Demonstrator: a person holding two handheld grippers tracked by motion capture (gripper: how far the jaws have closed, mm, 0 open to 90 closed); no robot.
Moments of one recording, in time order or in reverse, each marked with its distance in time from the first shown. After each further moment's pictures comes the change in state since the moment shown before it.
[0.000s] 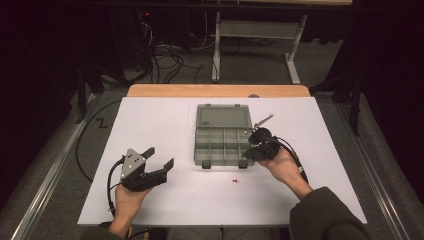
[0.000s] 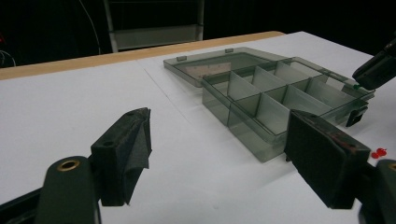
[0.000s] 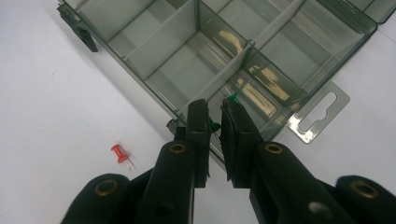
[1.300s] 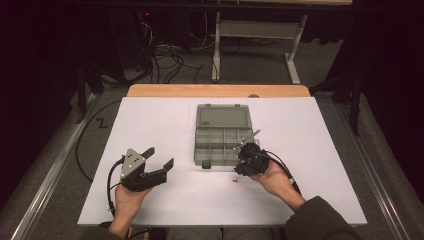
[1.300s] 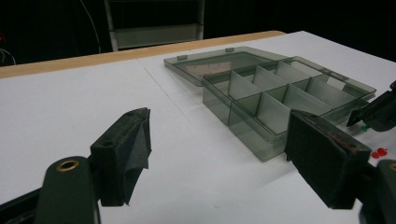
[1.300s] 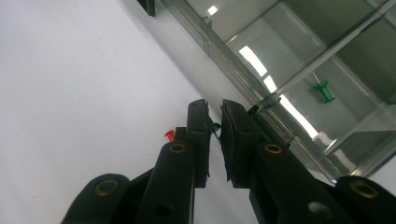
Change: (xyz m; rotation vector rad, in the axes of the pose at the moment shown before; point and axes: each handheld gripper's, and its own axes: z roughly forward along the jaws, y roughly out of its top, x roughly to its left) left arm 0.001 0.000 0.000 0.001 0.002 -0.004; right arm 0.035 -0.013 0.024 0.038 0.077 -0.080
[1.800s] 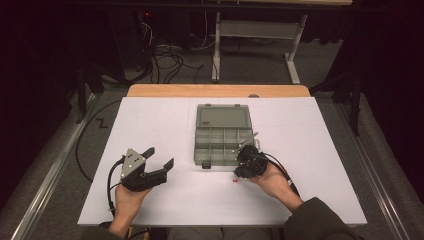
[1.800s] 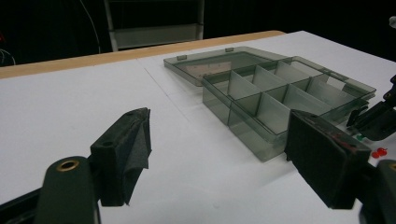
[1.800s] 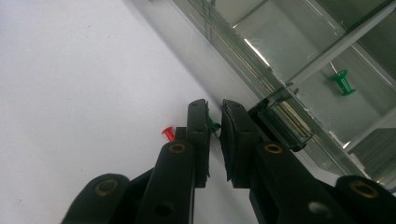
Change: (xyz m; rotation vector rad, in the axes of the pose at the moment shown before) left arm 0.000 0.000 0.000 0.001 -0.001 0.003; right arm 0.000 -0.003 0.012 0.027 0.005 0.009
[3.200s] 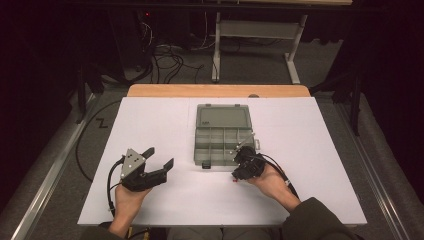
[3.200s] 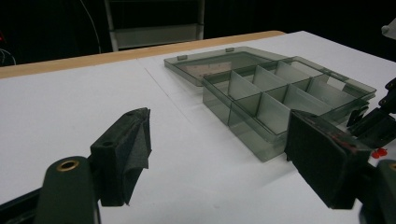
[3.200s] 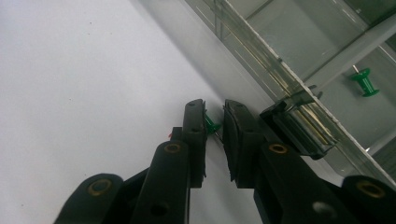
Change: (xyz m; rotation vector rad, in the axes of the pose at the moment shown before) left arm 0.000 0.000 0.000 0.001 0.001 -0.001; right arm 0.003 0.002 0.007 0.024 0.014 0.009
